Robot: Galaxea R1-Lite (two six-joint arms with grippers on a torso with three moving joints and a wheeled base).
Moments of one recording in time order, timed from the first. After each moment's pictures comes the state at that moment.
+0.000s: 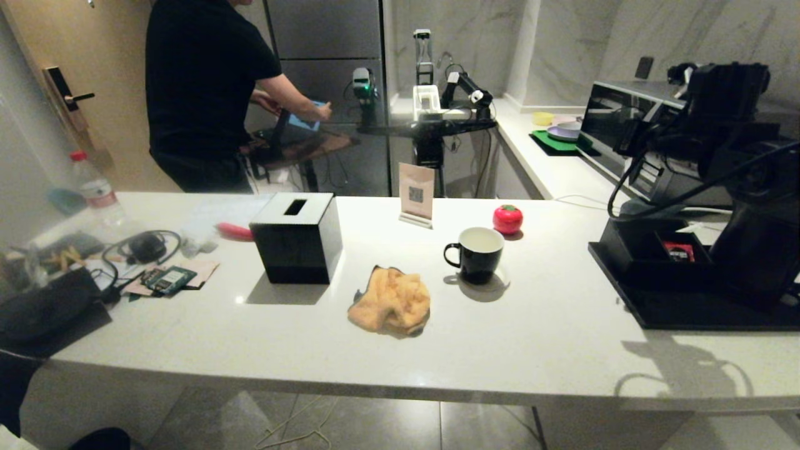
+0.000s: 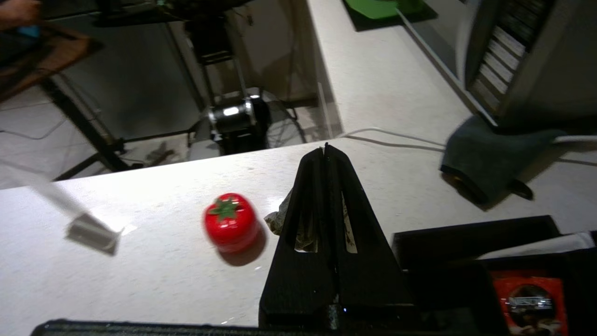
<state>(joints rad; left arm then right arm) 0.00 0.00 0.00 0.00 0.00 -0.01 0.06 1.94 -1.55 -0.33 -0.19 0.16</state>
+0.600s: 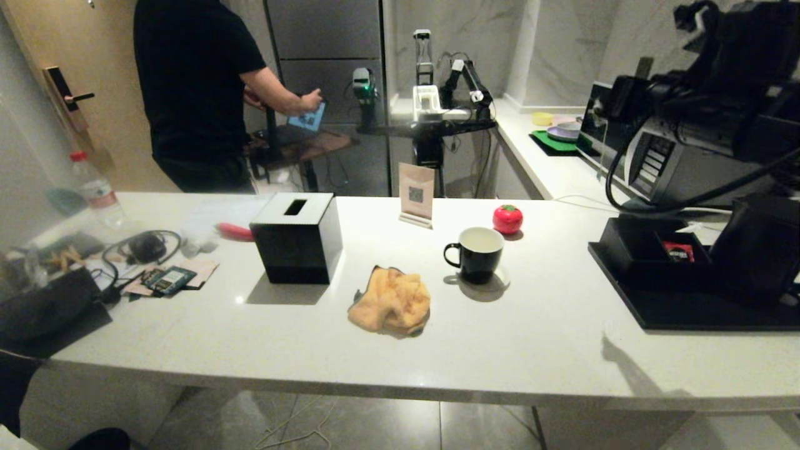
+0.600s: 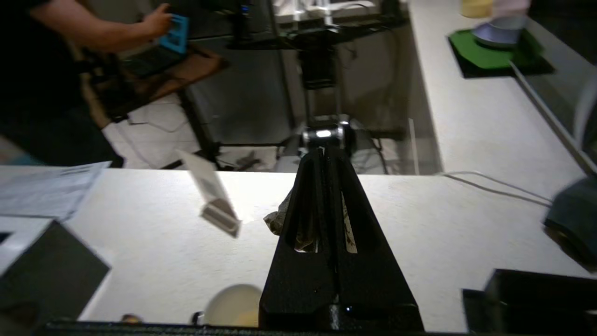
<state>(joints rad) 0.00 0.00 0.00 0.00 0.00 -0.01 0.20 1.78 -1.51 -0.32 -0.07 0.15</state>
